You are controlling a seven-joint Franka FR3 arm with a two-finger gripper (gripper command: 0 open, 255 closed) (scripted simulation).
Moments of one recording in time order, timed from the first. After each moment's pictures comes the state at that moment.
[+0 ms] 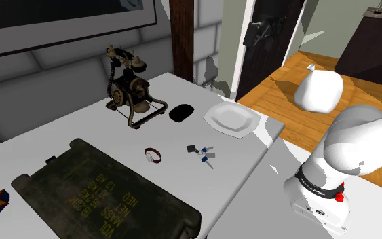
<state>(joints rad) -0.02 -0.77 0.03 -2.26 -0.07 1.57 0.17</state>
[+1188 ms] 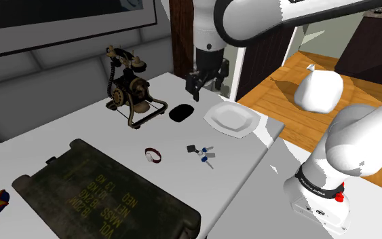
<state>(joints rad) 0.03 -0.47 0.33 -2.29 0.03 1.87 0.52</state>
